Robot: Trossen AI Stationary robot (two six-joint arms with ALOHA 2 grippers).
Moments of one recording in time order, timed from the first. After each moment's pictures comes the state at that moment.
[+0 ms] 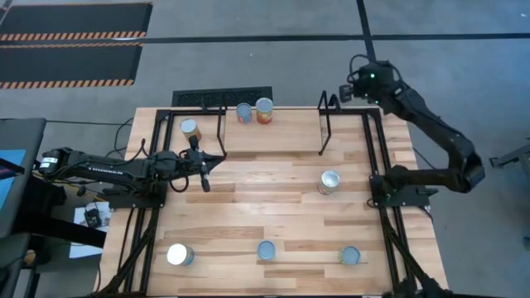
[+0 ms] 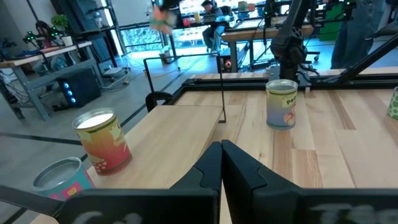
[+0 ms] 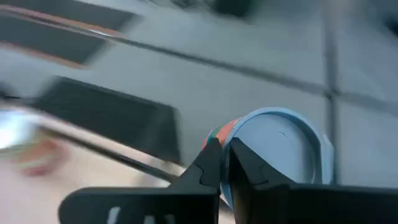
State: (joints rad) left arm 0.02 0.76 0.29 0.36 -0.32 0.09; right arm -0.92 1.12 1.13 -0.55 0.28 0.15
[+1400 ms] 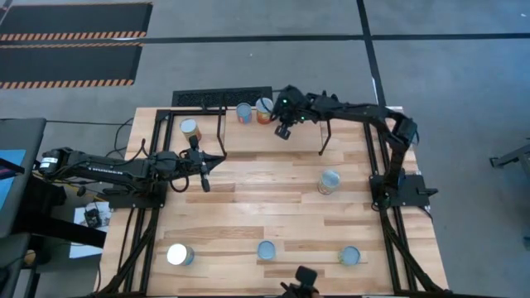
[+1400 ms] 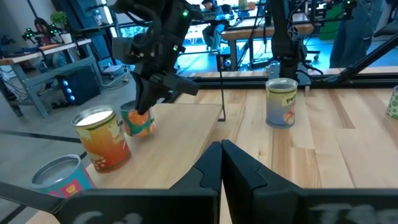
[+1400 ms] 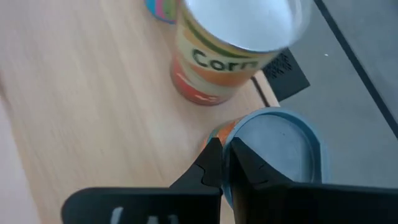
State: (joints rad) left arm 0.02 0.76 0.29 0.35 -0.32 0.08; right arm -0.54 1.87 1.43 -0.44 0.11 -0.20
